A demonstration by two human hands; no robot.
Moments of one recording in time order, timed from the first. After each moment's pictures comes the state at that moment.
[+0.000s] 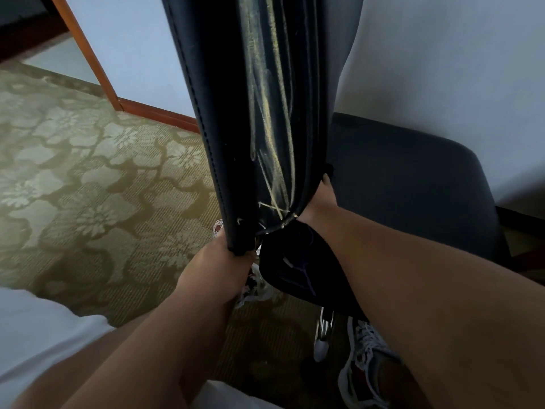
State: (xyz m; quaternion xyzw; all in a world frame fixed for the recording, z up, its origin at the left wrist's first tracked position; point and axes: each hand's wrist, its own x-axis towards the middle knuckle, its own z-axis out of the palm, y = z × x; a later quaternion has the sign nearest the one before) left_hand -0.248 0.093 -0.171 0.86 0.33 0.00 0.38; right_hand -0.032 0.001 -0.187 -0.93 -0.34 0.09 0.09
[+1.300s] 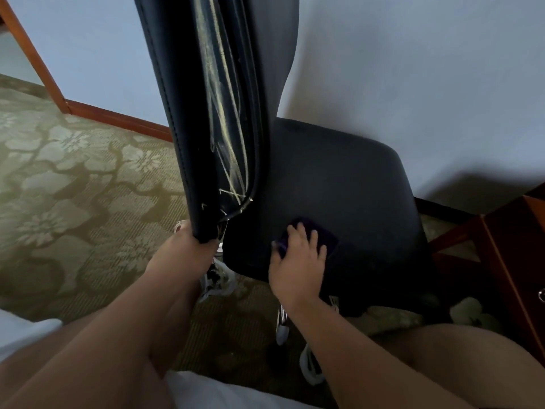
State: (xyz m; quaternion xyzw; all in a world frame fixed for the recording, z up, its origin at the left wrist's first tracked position) left_hand -0.245 0.098 -0.192 0.87 0.31 -0.02 0.38; right_hand -0.178 -0.109 -0.205 -0.97 -0.12 0.00 0.19
